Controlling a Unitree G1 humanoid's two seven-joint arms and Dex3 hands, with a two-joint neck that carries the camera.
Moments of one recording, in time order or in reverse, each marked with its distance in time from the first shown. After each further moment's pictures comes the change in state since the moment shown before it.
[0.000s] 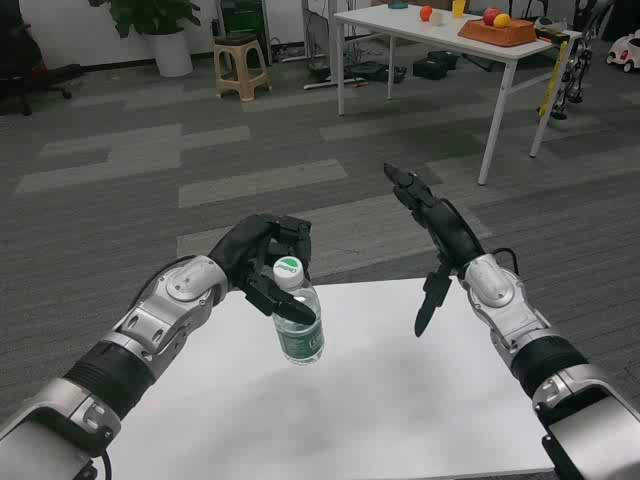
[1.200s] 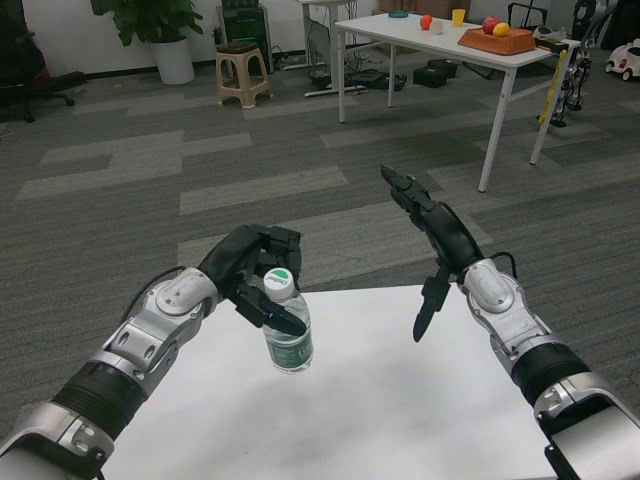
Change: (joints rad) left arm 0.065 0.002 0.084 -0.057 0.103 0.023 -0.010; right arm 0.004 0.000 -0.001 -0.031 0.000 0.000 0.000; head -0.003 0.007
